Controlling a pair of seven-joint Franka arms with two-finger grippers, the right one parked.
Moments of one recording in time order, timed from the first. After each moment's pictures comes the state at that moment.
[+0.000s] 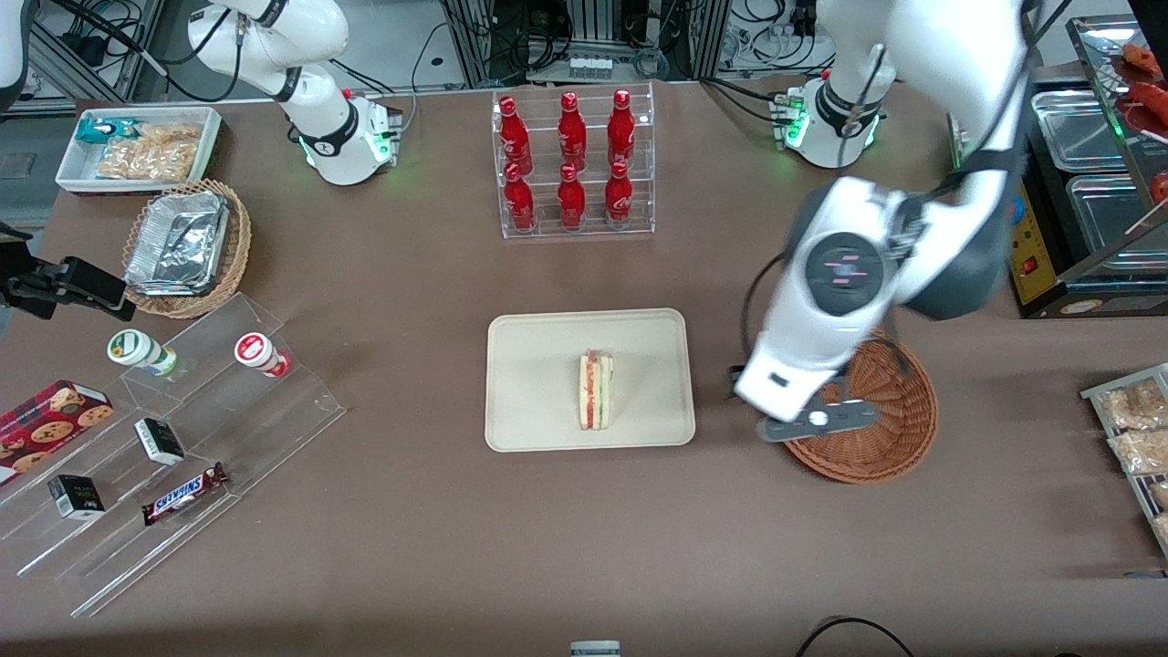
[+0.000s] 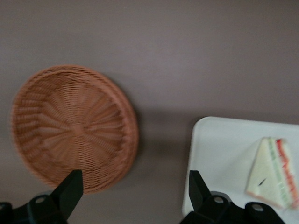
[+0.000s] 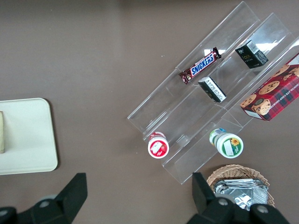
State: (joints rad) arm -0.26 0.42 -0.15 -1.40 0.13 1.75 -0.51
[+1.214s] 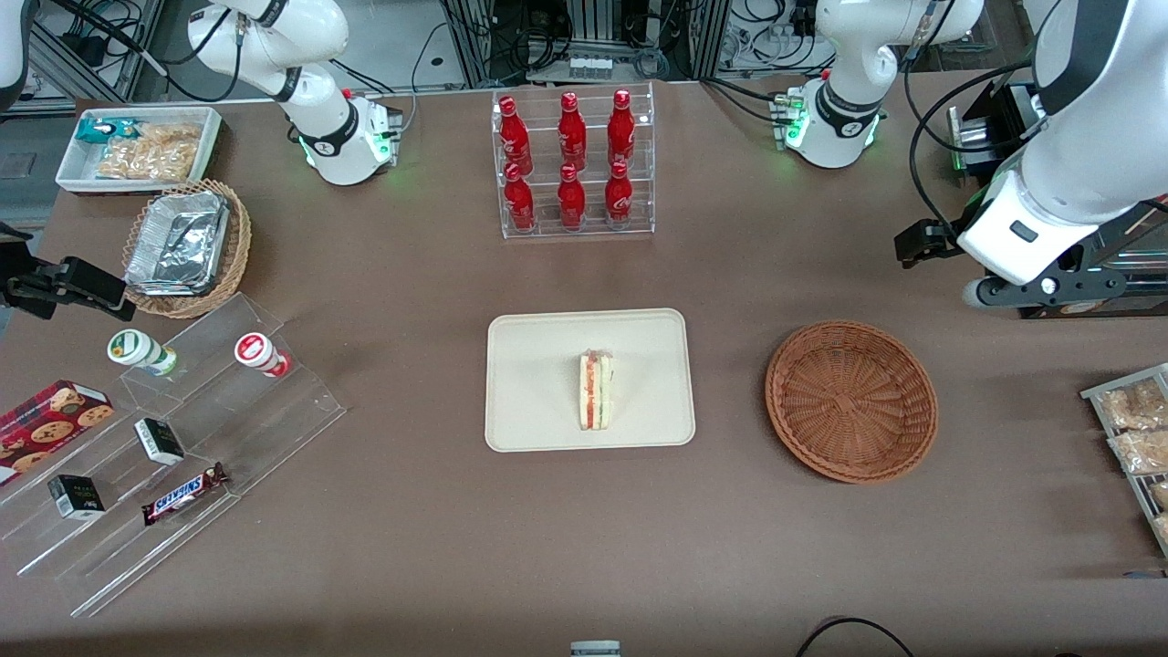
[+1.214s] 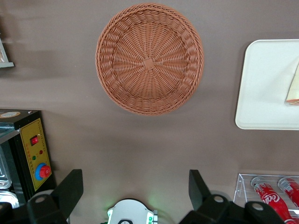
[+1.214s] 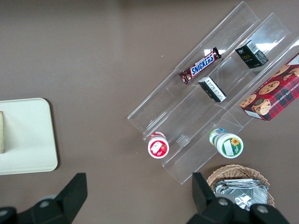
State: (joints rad) arm -0.03 0.08 -0.18 -1.49 0.05 1.39 -0.23
